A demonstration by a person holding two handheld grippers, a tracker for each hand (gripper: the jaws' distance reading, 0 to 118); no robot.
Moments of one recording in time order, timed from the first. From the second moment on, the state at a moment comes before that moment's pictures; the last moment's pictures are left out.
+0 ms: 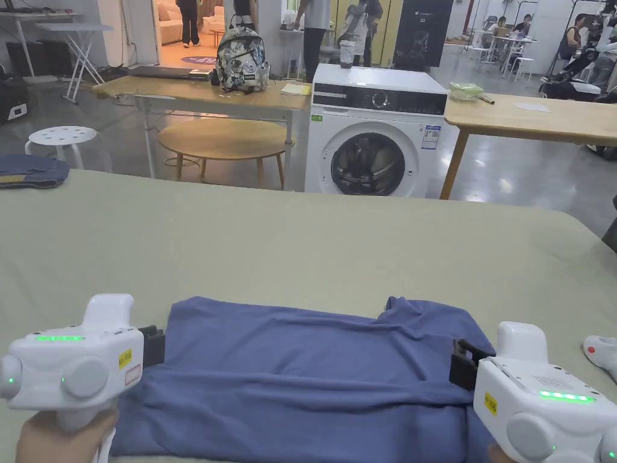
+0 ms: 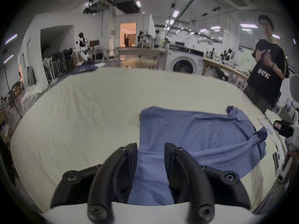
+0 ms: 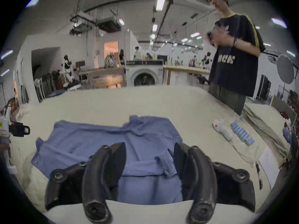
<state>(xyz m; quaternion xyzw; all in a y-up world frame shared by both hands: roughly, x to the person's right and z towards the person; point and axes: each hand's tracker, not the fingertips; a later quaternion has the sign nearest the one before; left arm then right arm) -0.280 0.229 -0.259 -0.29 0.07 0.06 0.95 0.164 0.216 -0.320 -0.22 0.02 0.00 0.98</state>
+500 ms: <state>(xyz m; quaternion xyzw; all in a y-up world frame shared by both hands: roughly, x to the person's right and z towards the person) -0.263 0.237 -0.184 -0.18 0.08 0.02 0.98 0.111 0.242 -0.231 -0.11 0.04 -0.01 0.99</state>
